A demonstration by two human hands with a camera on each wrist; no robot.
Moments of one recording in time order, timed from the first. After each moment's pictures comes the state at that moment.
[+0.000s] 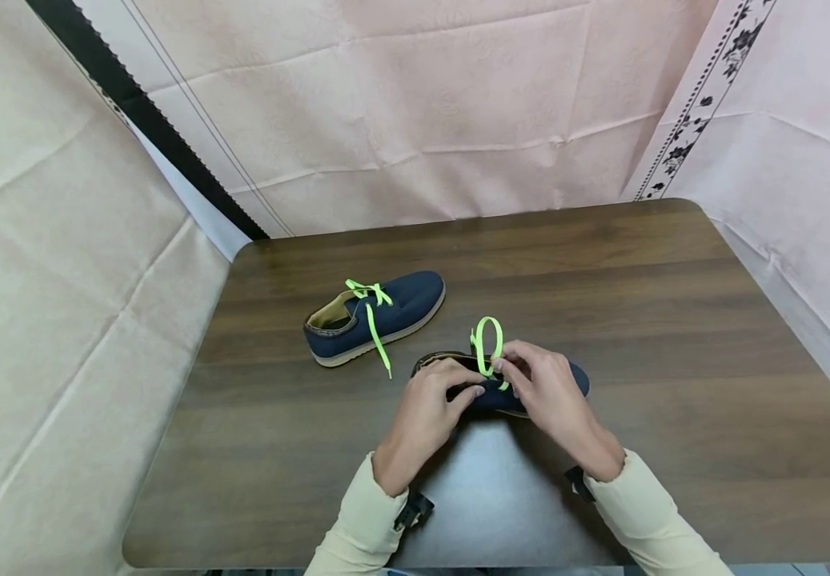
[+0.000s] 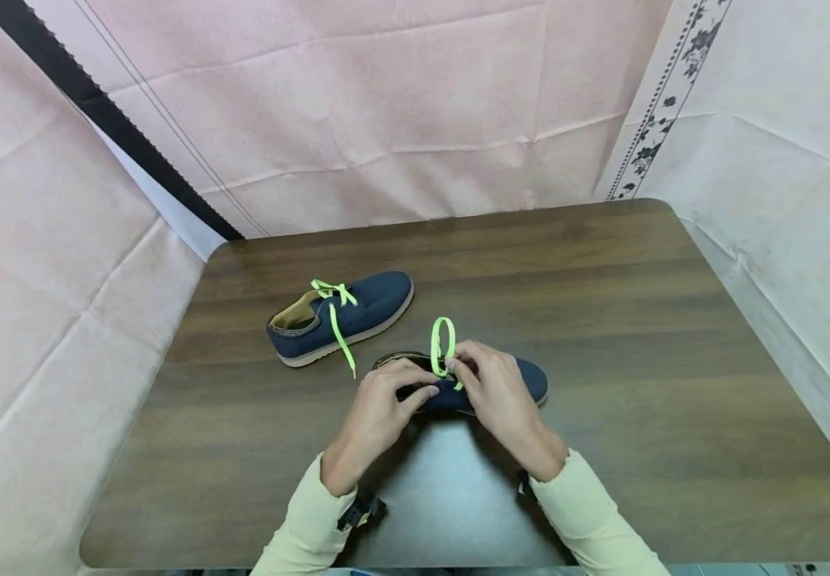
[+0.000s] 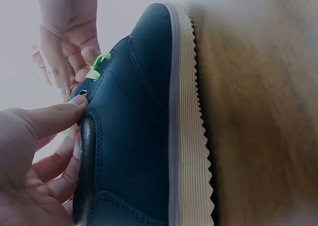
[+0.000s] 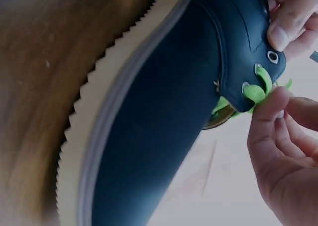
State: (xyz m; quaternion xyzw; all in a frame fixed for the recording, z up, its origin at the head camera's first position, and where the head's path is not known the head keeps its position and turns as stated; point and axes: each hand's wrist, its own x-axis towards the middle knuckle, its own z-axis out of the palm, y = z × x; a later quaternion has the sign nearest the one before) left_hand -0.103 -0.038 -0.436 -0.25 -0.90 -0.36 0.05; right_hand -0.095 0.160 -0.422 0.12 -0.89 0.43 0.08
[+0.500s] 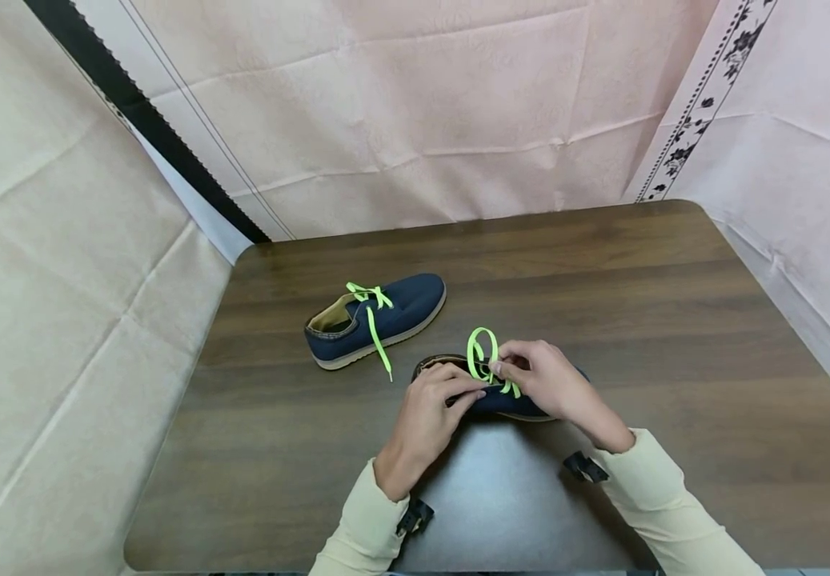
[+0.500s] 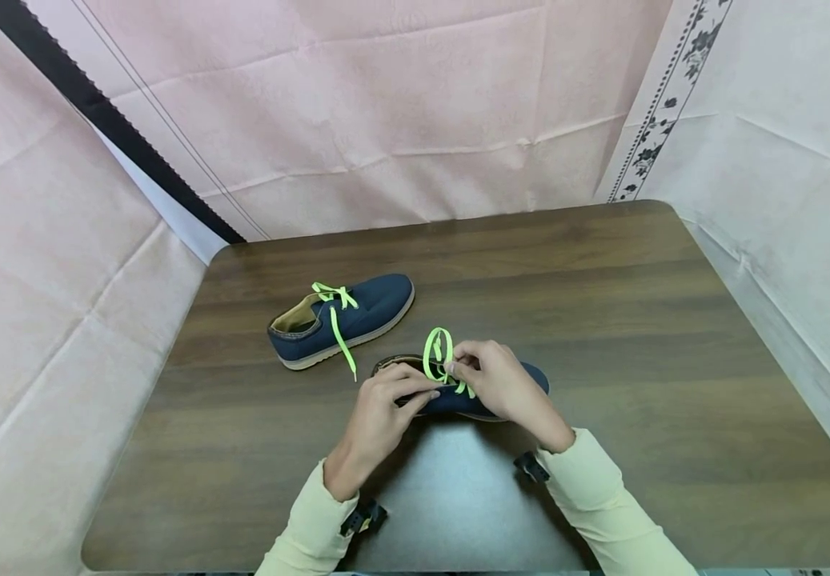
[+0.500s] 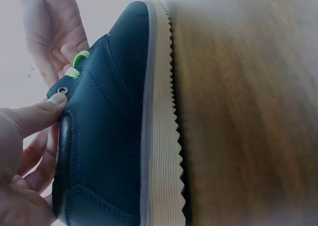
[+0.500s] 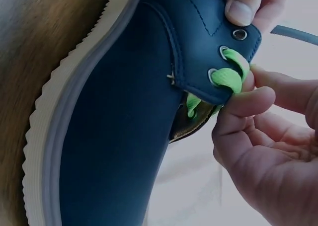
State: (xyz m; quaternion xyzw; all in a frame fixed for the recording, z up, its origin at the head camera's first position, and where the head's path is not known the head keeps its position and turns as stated) left_hand -0.103 -0.041 -0.448 -0.31 -0.86 -0.37 0.14; right_hand -0.117 0.173 -0.410 0.15 -0.89 0.43 -0.07
